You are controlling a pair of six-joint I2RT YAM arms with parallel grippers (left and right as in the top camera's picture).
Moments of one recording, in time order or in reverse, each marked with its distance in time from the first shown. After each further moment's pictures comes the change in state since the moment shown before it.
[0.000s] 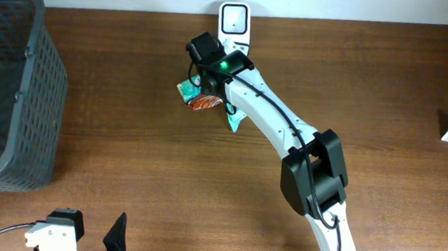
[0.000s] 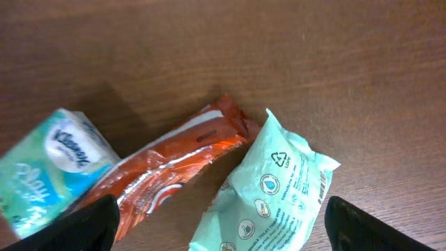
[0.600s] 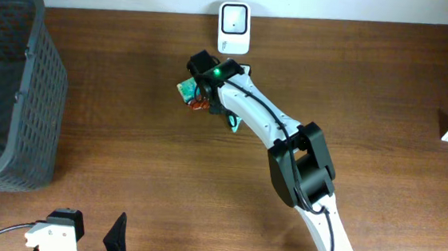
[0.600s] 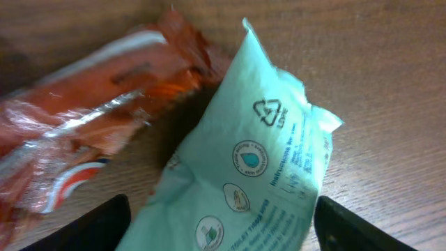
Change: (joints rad) left arm 0.000 0.000 0.000 0.000 0.000 0.000; right arm 0.000 0.109 -0.002 -0.116 0.007 0.037
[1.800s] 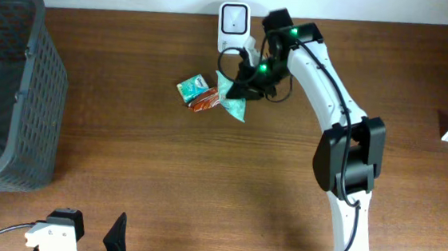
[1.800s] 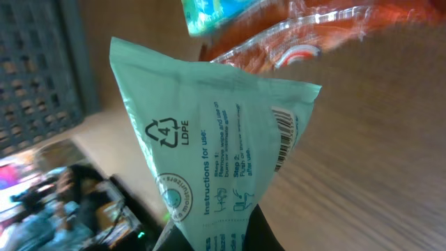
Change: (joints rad) left arm 0.000 0.000 0.000 0.000 0.000 0.000; right arm -0.323 -0.089 0.044 -0.119 -1.170 -0.634
